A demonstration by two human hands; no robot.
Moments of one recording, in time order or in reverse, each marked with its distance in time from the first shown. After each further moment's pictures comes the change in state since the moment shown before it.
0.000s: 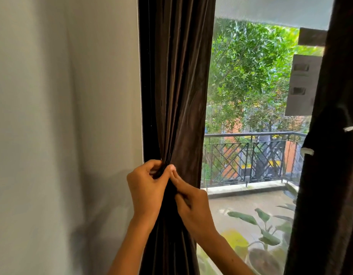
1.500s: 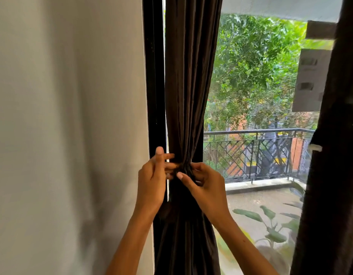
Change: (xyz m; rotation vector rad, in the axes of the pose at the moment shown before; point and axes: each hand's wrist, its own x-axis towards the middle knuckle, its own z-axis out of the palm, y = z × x) left_hand 0.007 0.005 -0.011 -0.262 -0.265 -0.285; right_hand 0.023 -0.012 -0.011 0.039 0.185 0.192
